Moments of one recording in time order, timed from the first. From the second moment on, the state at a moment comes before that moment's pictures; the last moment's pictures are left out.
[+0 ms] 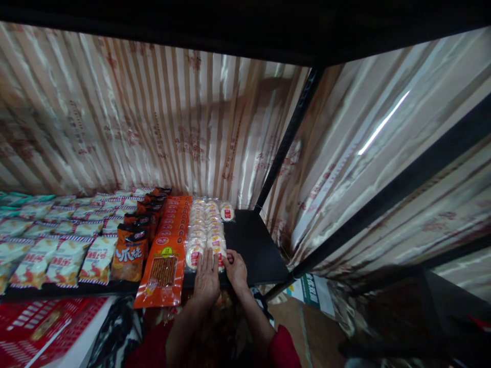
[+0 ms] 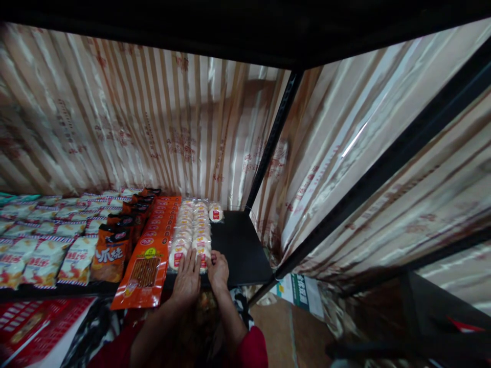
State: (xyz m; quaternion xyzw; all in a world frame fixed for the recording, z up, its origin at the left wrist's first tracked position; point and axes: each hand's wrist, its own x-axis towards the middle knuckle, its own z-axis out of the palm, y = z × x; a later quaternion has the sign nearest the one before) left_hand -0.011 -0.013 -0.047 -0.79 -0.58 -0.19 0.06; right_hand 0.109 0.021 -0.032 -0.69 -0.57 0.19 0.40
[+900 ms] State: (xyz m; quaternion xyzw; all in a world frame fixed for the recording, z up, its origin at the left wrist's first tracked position) left_hand 0.010 -0.016 -0.069 -0.84 -0.49 -0.22 0.04; right_hand 0.152 0.010 -0.028 -0.68 -0.50 0.32 0.42
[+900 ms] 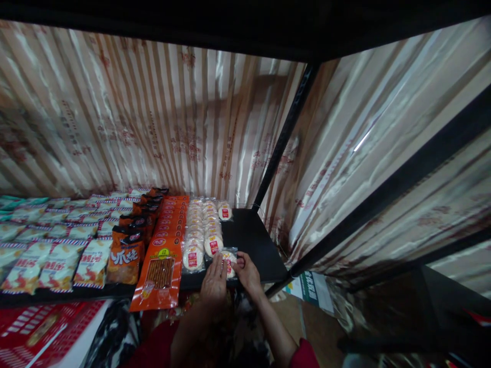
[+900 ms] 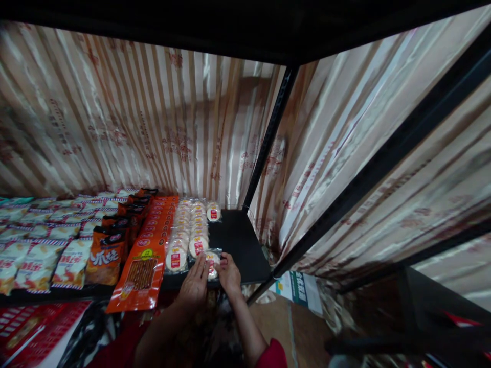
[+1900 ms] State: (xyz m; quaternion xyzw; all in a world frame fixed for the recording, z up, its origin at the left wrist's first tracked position) left_hand 0.061 0.035 -0.003 -0.86 -0.48 -0.04 -0.18; right_hand 0.207 0.098 -0.037 -0.70 -0.51 0.27 0.42
